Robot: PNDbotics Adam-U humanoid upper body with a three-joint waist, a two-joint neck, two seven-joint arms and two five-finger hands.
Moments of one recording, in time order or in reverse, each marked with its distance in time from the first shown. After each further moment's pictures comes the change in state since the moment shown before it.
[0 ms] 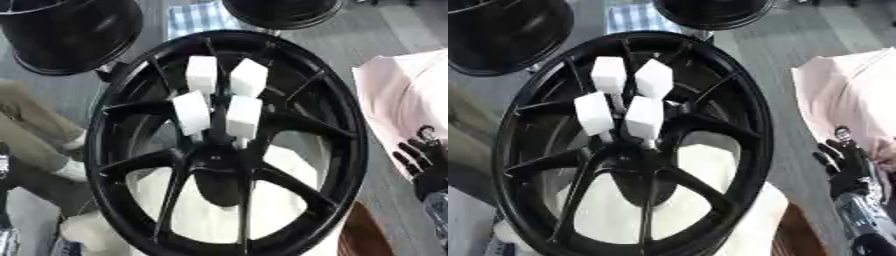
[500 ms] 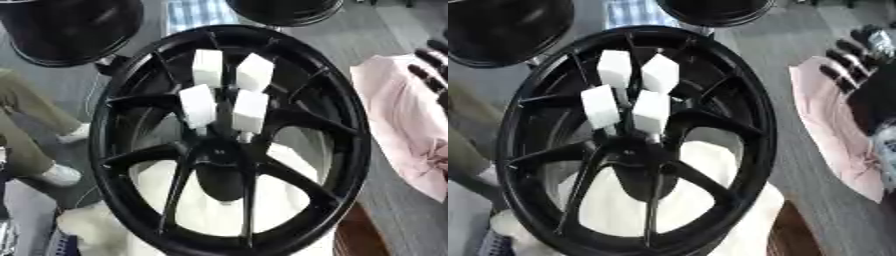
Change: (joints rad) left arm 0.010 0.024 0.001 -0.006 -0.004 0.008 0.007; right arm -0.199 -0.304 -0.033 -0.391 0.240 0.187 0.407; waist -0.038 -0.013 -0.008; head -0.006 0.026
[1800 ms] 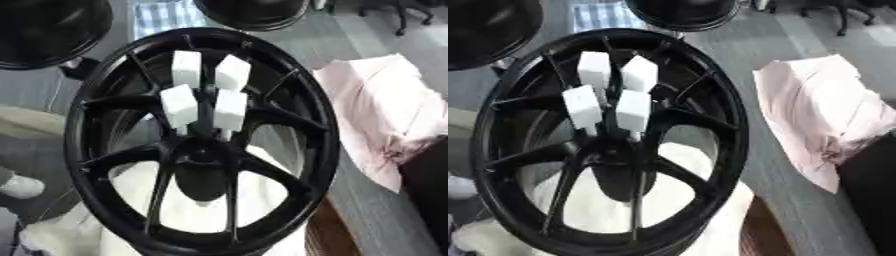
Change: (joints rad) left arm 0.040 0.056 0.006 0.001 -0.017 -0.007 0.012; right arm -0.852 -0.002 0.515 0.211 0.104 -0.301 0.922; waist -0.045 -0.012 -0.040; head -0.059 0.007
